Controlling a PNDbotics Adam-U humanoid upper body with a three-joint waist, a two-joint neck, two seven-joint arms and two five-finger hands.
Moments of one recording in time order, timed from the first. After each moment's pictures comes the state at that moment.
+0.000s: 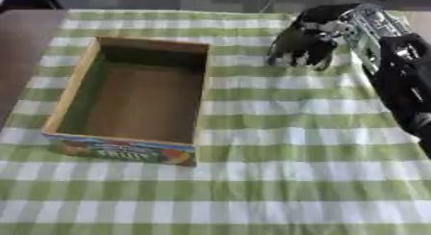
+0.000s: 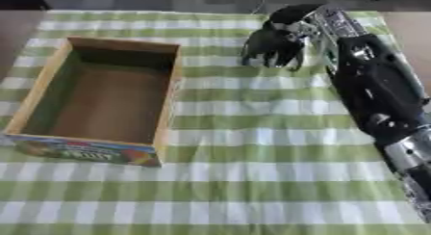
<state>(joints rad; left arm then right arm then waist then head) -0.09 0.08 0.35 -1.98 0.09 -0.27 0.08 -1.06 -0.60 0.17 -0.89 1.17 -0.27 0.56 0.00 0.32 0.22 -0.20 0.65</state>
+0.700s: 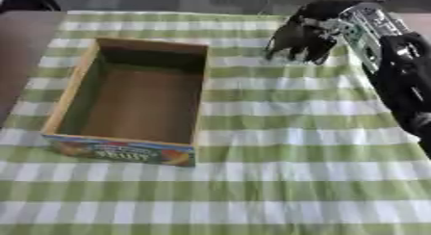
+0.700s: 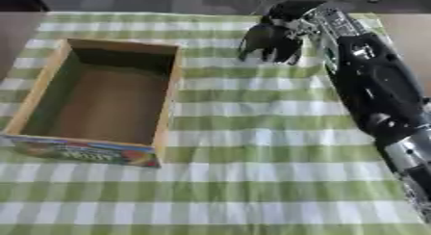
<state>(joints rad) -0.09 0.08 0.35 -1.98 0.09 -0.27 0.08 -1.06 -0.60 0.17 -0.93 1.15 -0.27 0.49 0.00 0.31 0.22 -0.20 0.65</state>
